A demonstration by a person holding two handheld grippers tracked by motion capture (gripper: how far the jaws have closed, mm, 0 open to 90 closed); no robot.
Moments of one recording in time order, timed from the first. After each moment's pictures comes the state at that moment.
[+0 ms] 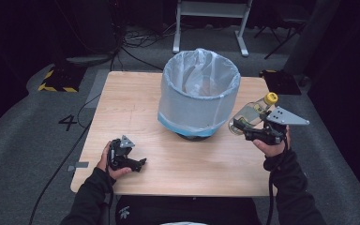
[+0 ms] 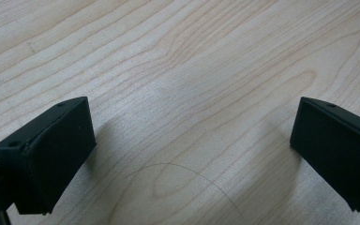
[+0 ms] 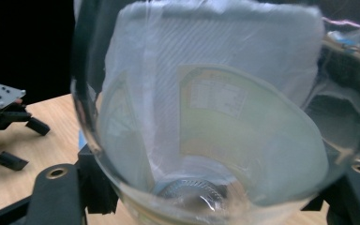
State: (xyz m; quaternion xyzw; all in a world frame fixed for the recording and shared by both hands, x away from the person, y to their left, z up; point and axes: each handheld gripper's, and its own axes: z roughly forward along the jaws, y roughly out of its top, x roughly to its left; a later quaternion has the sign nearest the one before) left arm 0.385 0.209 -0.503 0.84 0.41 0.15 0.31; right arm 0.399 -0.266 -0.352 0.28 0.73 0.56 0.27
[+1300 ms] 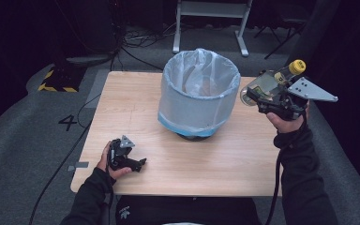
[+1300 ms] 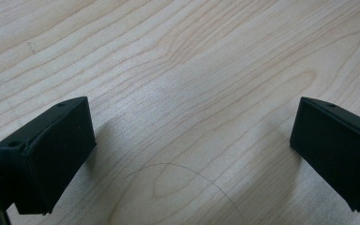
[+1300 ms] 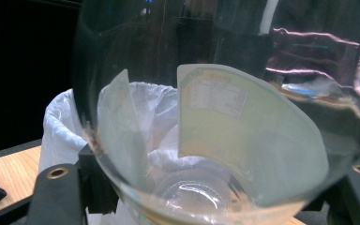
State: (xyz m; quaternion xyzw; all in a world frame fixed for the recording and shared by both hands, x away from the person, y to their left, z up) left arm 0.385 0.210 -0.503 0.84 0.41 0.15 0.31; right arm 0.412 -0.274 -0.267 0.26 0.68 0.59 0.34
